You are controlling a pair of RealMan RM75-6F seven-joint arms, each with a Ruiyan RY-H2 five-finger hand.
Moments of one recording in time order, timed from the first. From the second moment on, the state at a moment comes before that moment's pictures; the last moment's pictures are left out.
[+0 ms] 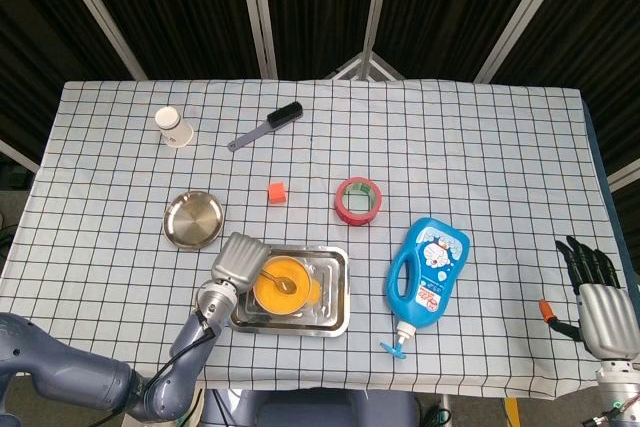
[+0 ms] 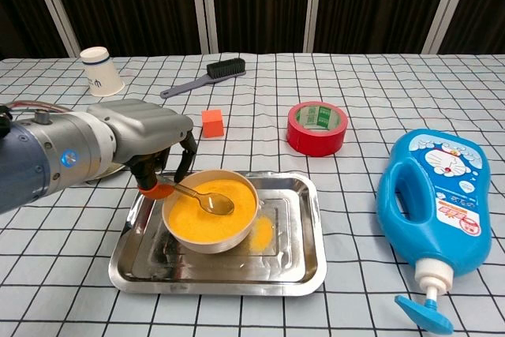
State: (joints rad) left arm -0.98 -1.64 -0.11 -1.88 0.49 1.30 1.11; right arm 0.05 -1.09 0.06 -1.68 -1.46 1.44 0.05
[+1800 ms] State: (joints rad) left arm -1.10 -1.50 0.15 -1.68 1.23 1.14 1.41; right arm 0.05 -1.08 0.06 -1.69 -1.45 1.44 0.07
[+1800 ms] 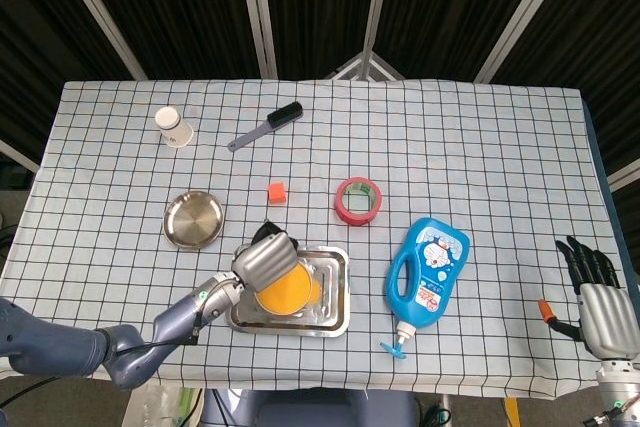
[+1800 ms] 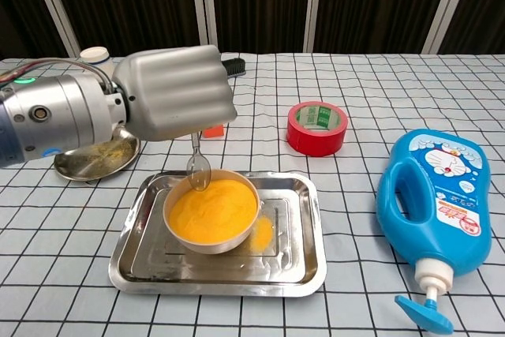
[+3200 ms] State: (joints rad) left arm -1.07 -1.53 0.11 -1.72 1.41 1.01 1.51; right arm 0.05 -1.07 0.06 -1.70 -1.45 1.43 0.09
